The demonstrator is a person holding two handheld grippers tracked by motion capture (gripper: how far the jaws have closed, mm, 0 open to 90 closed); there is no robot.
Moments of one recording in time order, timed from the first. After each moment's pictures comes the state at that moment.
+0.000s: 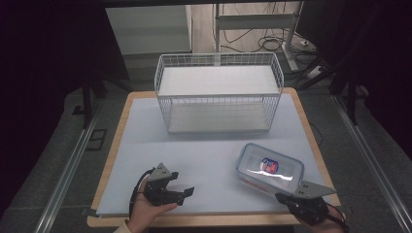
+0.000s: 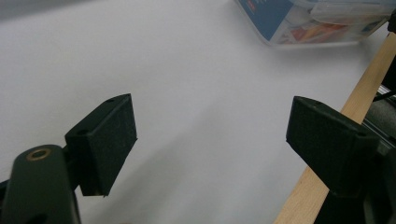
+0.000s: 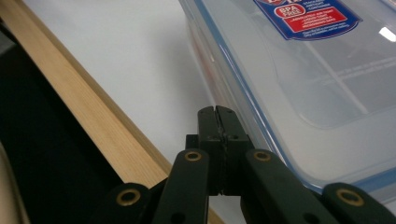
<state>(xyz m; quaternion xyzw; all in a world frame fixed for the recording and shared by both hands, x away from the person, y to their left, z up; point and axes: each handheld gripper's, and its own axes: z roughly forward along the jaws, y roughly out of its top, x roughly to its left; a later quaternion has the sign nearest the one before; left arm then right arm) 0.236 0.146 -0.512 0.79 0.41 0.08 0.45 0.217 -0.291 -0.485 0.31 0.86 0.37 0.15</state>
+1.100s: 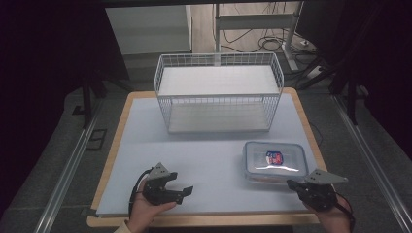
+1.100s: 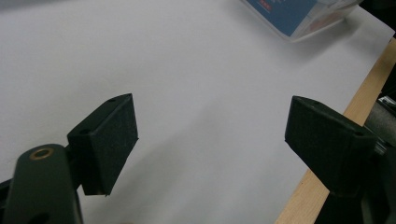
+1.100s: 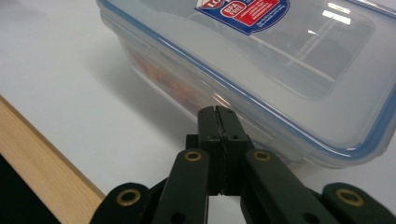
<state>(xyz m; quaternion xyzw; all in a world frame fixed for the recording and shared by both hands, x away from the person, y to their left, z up) 0.238 0.149 -0.515 0.78 0.42 0.07 0.45 0.245 -0.318 -0.485 0.38 0.83 0.37 0.19</state>
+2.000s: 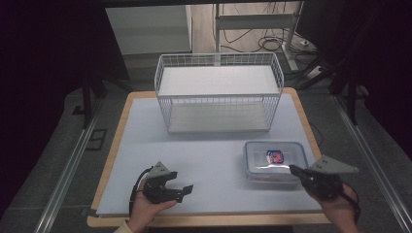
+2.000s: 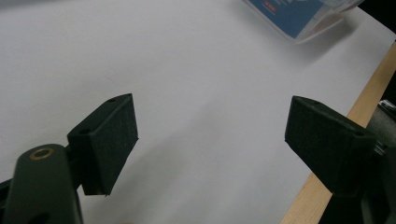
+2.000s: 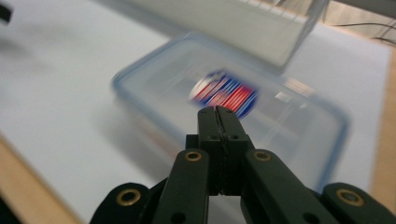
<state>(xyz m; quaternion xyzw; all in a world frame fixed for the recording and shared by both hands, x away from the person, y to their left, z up) 0.241 0.149 -0.515 0.78 0.43 0.06 0.45 0.255 -0.309 -0.430 0.36 0.81 0.40 0.24</state>
